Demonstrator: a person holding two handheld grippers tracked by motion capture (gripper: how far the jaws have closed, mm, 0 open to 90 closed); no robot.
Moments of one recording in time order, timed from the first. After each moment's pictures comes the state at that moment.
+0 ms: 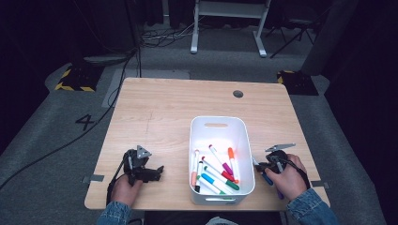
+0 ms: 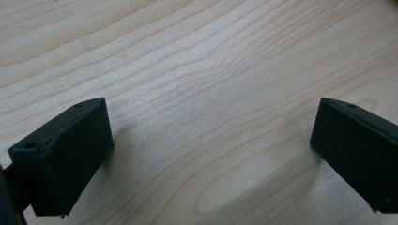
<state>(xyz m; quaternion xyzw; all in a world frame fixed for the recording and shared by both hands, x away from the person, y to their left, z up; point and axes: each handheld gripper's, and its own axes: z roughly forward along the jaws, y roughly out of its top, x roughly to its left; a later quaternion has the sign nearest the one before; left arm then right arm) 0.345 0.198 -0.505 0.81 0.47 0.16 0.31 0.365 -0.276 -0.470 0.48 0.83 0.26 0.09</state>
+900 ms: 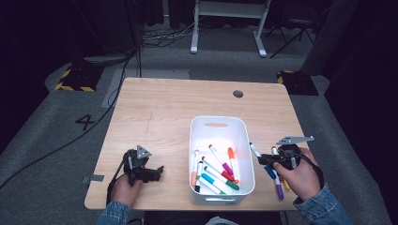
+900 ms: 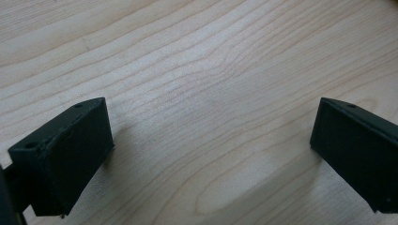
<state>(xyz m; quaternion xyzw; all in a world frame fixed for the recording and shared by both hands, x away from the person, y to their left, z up) 0.345 0.198 -0.505 0.81 0.47 0.16 0.31 0.347 -0.277 -0.401 0.44 0.82 0.36 0.08</state>
